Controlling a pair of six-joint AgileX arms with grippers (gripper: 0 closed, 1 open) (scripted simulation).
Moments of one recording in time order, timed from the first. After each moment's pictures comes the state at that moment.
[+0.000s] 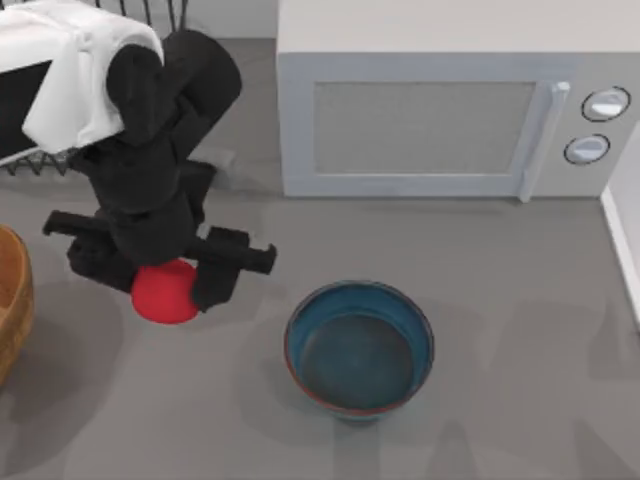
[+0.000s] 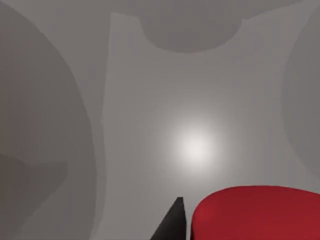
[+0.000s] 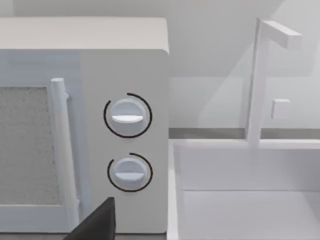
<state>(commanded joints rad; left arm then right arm) -0.50 1.73 1.30 -1.12 0.00 -0.25 0.00 0.00 0.00 0.00 0.00 0.00</state>
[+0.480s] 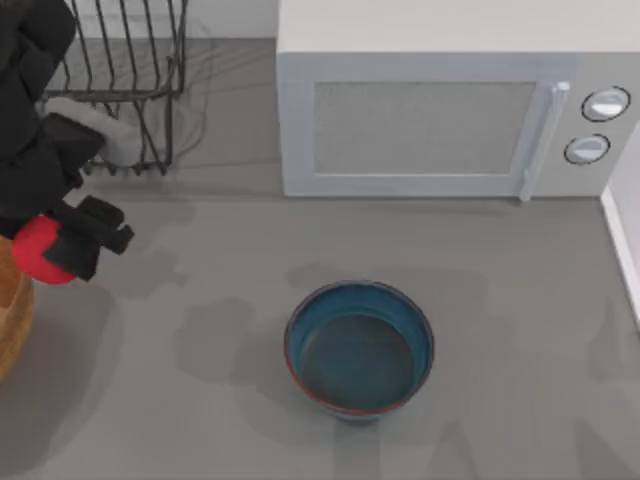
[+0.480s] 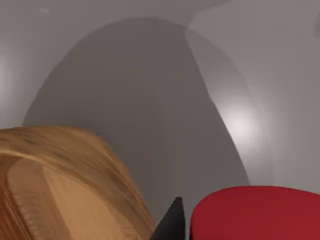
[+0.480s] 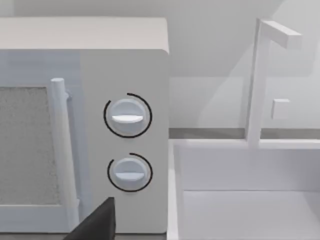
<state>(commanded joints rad) -0.19 1.72 1.36 -1.20 0.03 0.37 0.00 0.00 0.00 0.00 0.00 0.00</state>
